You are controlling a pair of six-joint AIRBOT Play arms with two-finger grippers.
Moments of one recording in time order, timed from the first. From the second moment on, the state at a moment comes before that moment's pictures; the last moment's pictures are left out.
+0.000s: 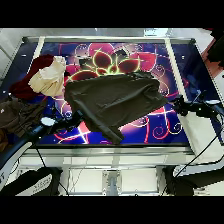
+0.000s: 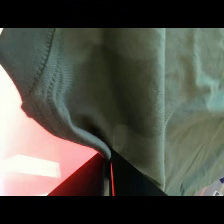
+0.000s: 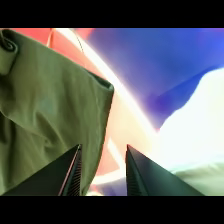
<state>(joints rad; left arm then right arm) -0.16 -1.14 0.44 0.51 -0.47 -1.47 -0.54 -1.58 0.97 -0.64 0.95 1.23</state>
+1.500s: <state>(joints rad) -0.16 -1.14 0.44 0.52 -0.50 -1.47 -0.48 -1.60 1.03 -0.73 0.97 1.24</state>
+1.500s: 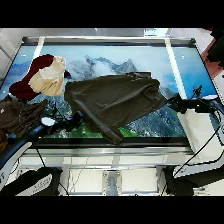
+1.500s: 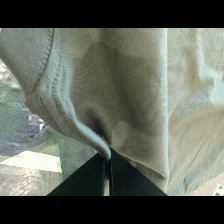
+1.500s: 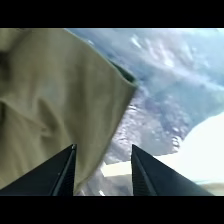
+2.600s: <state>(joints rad) -0.04 -1.01 0.65 0.53 -0.64 -1.33 -0.47 -1.41 1.12 -0.59 0.99 1.11</state>
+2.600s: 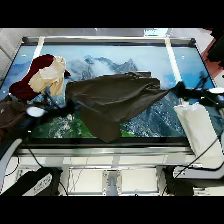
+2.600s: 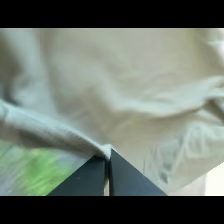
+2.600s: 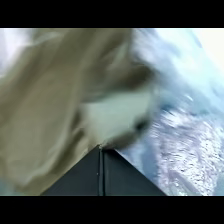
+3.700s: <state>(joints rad) 0.15 -0.73 1.54 0.99 -1.02 -1.43 -0.67 -0.84 1.67 -0.63 1.02 1.10</state>
